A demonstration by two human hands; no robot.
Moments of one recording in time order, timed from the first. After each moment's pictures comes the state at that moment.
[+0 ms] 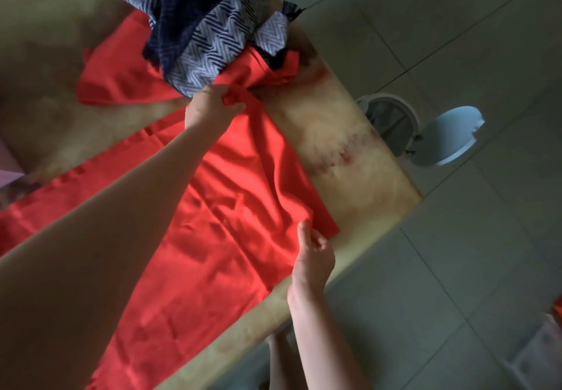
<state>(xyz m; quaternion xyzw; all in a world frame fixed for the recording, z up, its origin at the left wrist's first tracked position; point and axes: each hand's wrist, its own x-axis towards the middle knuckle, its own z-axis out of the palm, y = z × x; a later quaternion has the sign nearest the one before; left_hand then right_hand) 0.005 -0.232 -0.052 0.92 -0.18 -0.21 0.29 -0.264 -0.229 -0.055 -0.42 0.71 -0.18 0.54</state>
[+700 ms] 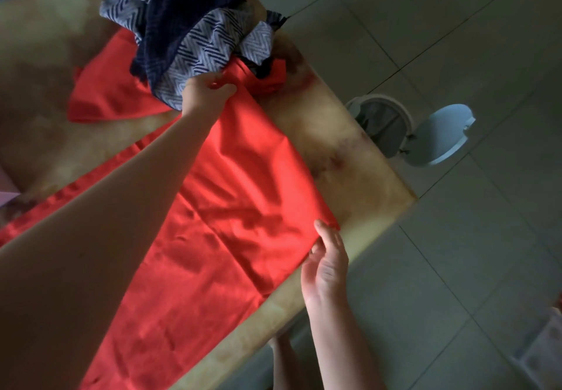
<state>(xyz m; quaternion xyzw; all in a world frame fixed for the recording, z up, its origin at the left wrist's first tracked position) 0.019 -0.261 -0.037 0.85 -0.09 -0.21 0.47 -0.269 -0.267 -0.040 -0.18 0.60 -0.26 0.73</state>
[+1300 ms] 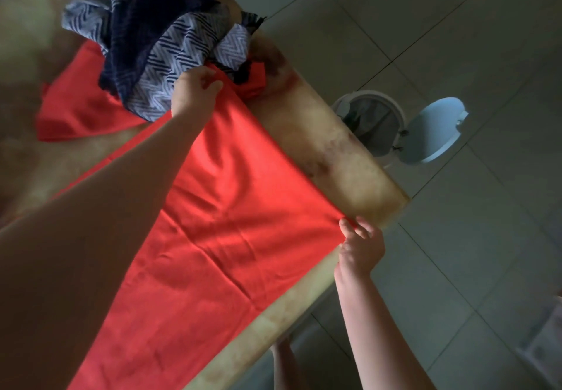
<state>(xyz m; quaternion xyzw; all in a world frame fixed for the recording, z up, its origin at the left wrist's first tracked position) 0.037 -0.296 -0.061 0.89 -0.17 -0.16 0.38 -0.287 -0.344 -0.069 -0.34 0.74 -0.28 0.51</state>
